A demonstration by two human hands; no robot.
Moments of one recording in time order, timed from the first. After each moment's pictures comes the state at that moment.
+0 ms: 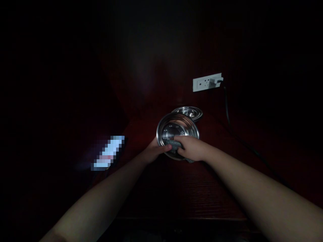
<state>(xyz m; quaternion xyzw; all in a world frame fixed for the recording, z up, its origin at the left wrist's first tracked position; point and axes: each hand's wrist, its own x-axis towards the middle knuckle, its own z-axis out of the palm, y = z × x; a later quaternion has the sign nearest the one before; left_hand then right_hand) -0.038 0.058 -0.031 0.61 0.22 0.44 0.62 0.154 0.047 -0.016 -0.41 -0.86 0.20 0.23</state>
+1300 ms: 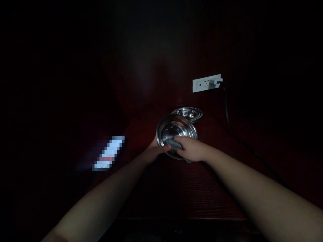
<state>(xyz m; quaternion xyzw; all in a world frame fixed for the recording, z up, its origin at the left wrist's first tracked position) -0.039 0.054 -0.032 0.58 0.25 0.45 0.63 0.153 0.047 -0.015 -0.40 -0.87 0.21 0.23</state>
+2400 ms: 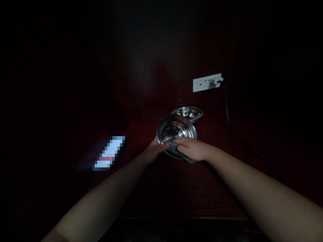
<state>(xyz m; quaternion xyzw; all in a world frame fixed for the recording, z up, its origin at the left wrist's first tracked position) -0.039 0.056 -0.033 0.59 0.23 0.45 0.63 0.162 0.053 -0.021 -0.33 -0.88 0.24 0.23</state>
